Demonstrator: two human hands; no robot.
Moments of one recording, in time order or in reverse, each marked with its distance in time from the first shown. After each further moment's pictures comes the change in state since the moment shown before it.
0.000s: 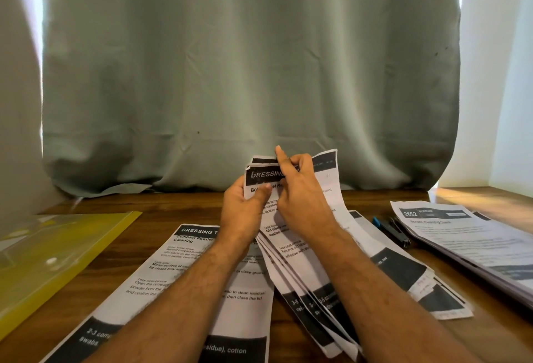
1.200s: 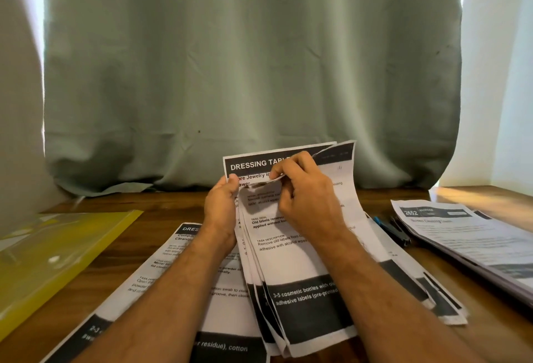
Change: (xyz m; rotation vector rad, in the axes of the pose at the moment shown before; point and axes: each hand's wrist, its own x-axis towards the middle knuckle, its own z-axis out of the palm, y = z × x) left_hand 0.012 0.007 -0.018 -0.344 0.100 -0.244; right_hand -0.010 0.000 -0.008 0.028 0.231 -0.283
